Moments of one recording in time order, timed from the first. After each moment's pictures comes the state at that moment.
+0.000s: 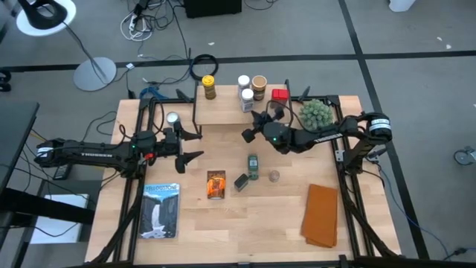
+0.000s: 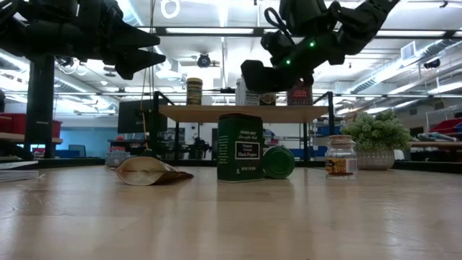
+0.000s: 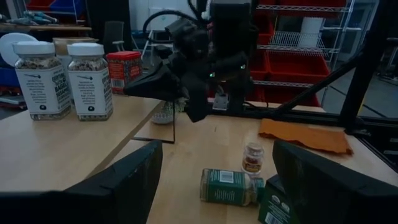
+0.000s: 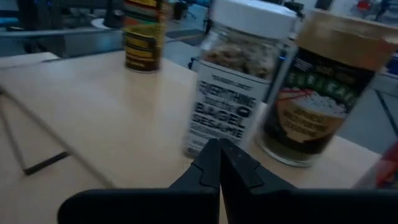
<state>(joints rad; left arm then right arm) 0.12 0.72 0.23 0.49 -0.02 -0.06 -0.12 1.65 0.86 0.51 0.88 0.06</state>
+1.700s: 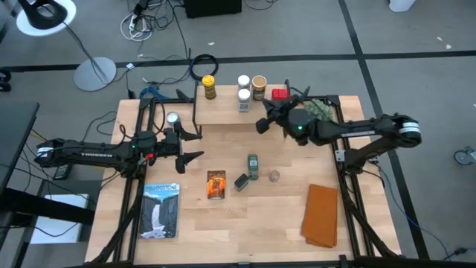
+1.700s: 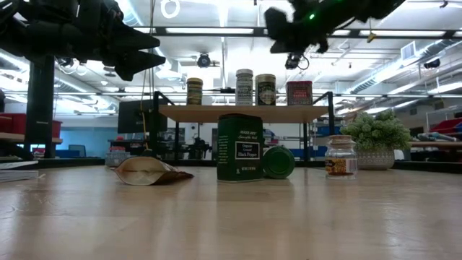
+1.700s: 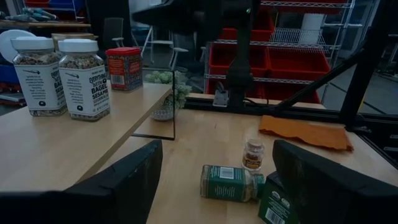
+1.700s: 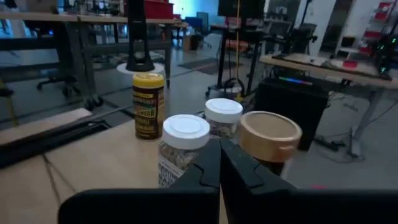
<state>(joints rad) 0.12 0.72 0.23 0.48 -0.02 -0.06 -0.14 1.33 0.86 0.37 0.79 0.02</state>
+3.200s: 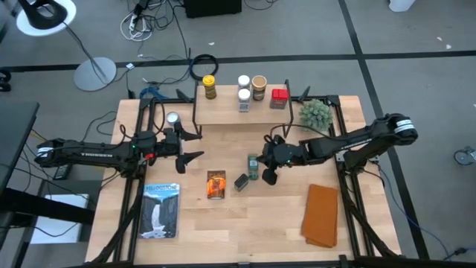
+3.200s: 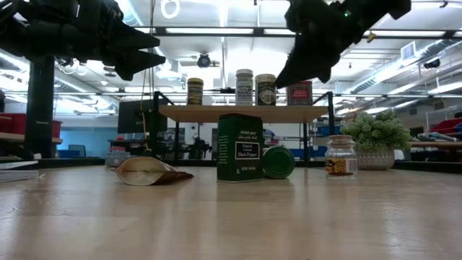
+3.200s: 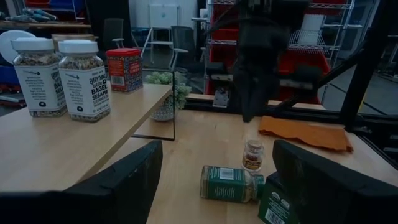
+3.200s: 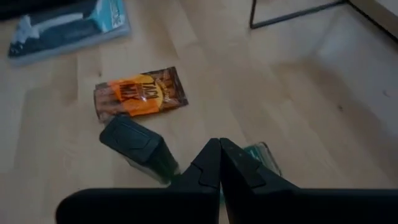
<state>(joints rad) 0.12 0.72 0.23 0.48 -0.02 -0.06 0.13 1.38 0.86 -0.16 0.31 0.35</state>
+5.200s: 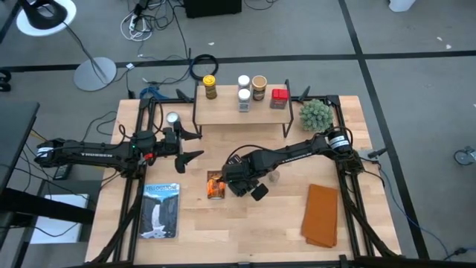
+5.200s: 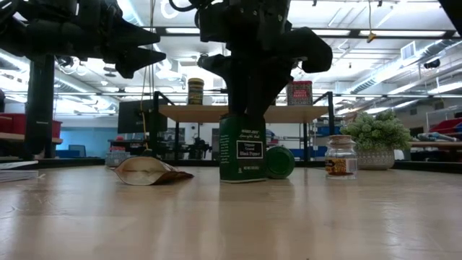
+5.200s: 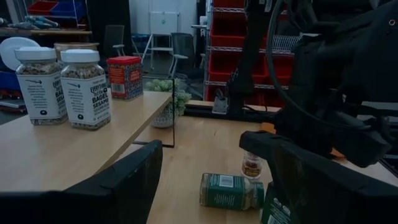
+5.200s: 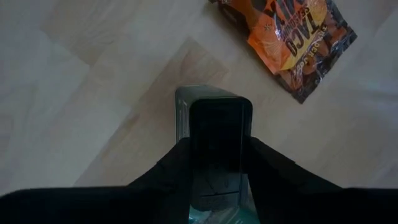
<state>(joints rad) 0.12 0.72 0.23 0.51 -0.02 -0.06 0.17 2.10 1.78 -0.98 0.07 -0.54</state>
